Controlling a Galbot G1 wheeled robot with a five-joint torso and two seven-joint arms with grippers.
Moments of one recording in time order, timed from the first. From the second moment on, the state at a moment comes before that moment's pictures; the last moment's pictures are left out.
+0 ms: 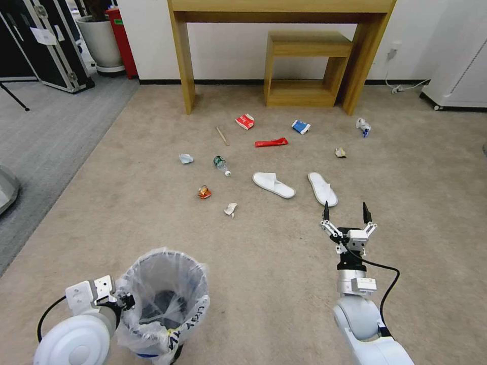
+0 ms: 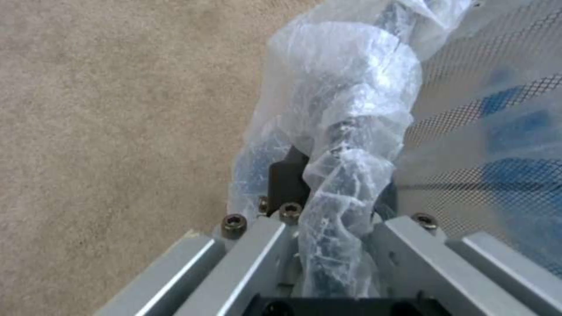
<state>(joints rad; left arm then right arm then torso) 1.62 -0.96 -0.63 -2.34 -1.37 0.64 -1.06 -1.29 1.30 0.40 1.70 0.03 0.52 0.33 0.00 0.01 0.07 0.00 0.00</state>
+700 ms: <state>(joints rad) 1.51 -0.93 -0.67 -2.45 -1.69 0.67 -1.18 -1.38 1.33 0.47 1.78 0.01 0.53 0.31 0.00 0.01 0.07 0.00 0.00</state>
